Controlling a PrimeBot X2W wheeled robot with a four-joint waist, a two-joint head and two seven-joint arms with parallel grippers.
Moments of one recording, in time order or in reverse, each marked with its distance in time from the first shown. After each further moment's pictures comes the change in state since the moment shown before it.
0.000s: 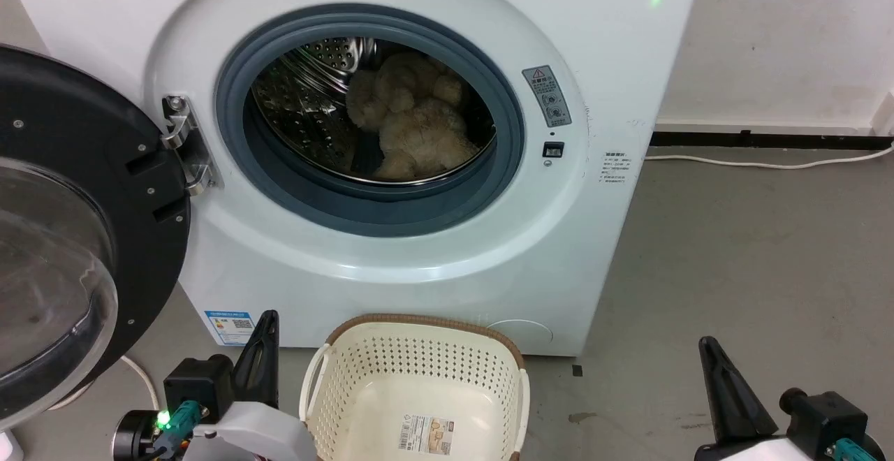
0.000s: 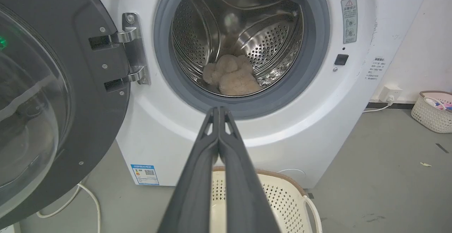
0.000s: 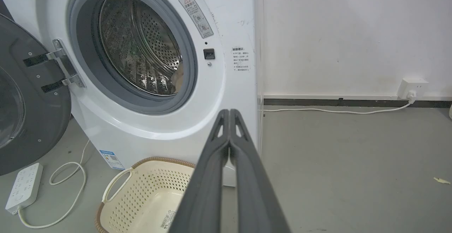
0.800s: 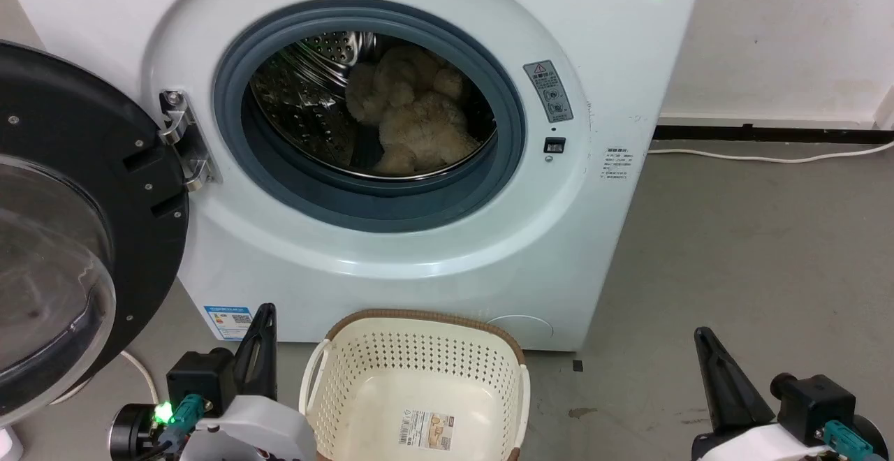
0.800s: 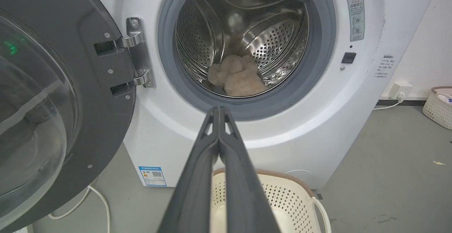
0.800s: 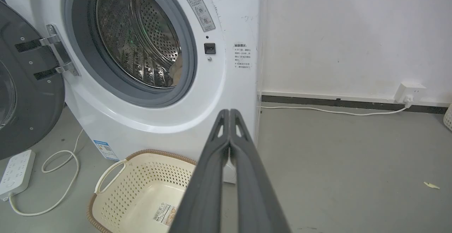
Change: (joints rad) left arm 0.000 -0.047 0.055 -0.022 0.089 -0.030 0.031; right arm -0.029 0.000 -0.001 -0.011 -0.049 0.000 0.052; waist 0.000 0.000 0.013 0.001
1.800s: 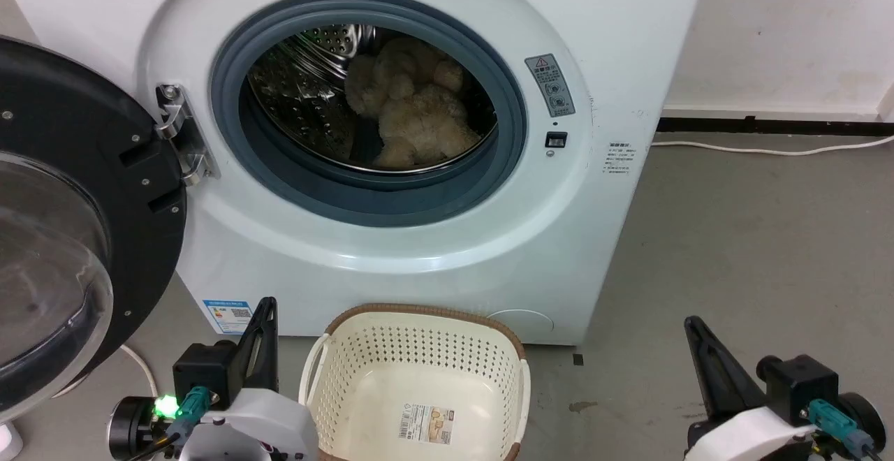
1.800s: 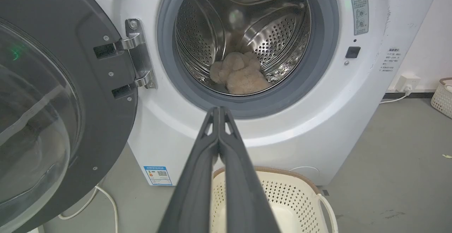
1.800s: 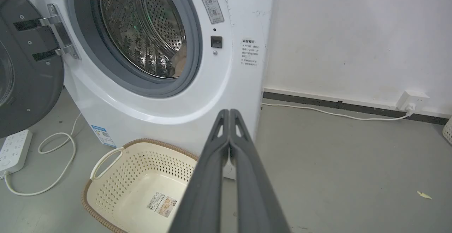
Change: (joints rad) left arm 0.000 -0.063 0.065 -0.031 0.105 -0.041 0.046; right arm -0.031 0.000 -0.001 -0.011 -0.063 0.000 0.064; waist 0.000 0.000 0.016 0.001
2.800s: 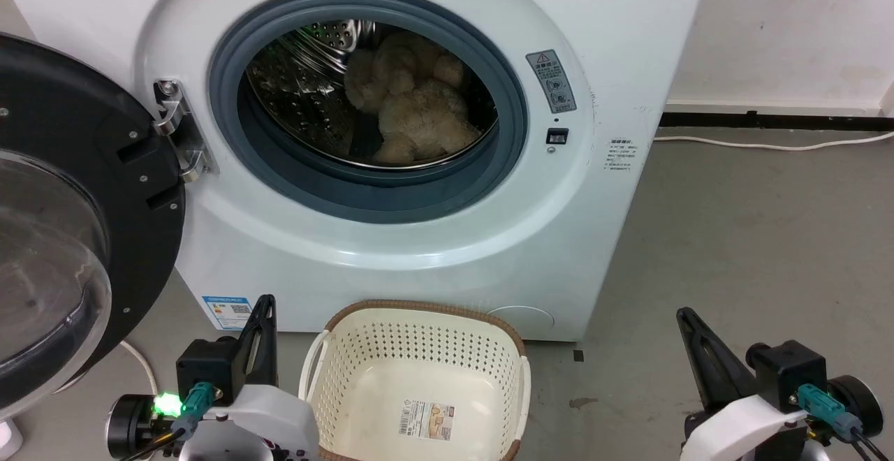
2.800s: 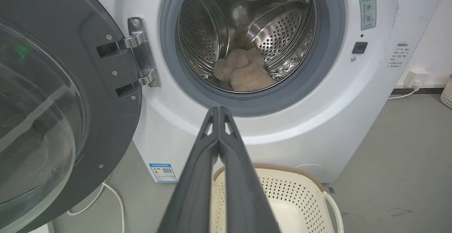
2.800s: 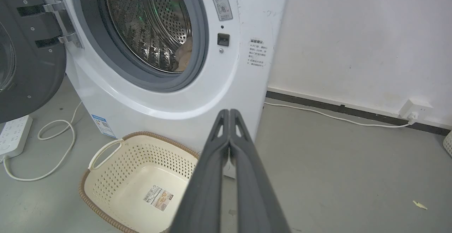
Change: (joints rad) left arm 0.001 -0.048 0.046 -0.020 0.072 -0.026 0.032; right arm -0.030 0.000 0.000 -0.010 -0.043 0.000 0.045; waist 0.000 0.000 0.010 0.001
